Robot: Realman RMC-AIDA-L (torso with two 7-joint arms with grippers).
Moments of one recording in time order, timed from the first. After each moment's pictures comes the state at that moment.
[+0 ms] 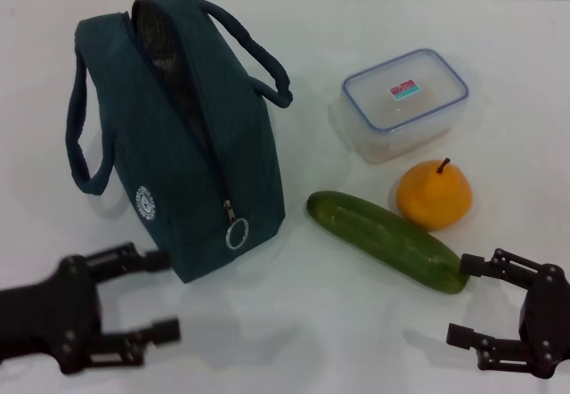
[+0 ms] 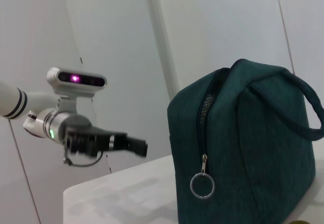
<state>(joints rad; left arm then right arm) -0.18 -2.03 0.66 0.65 1.92 1.99 -1.18 0.29 2.01 -1.02 -0.39 -1.62 -1.70 0.89</state>
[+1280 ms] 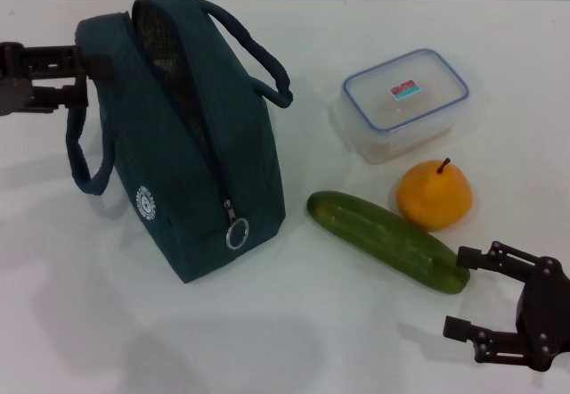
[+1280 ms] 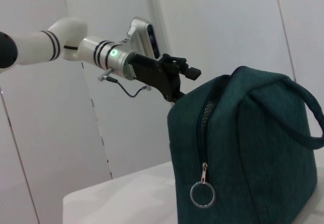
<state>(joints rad) -0.44 -1.94 0.55 1.12 2.05 1.84 -2.60 0.30 2.01 -1.03 -0.39 -1.60 -1.70 0.90</state>
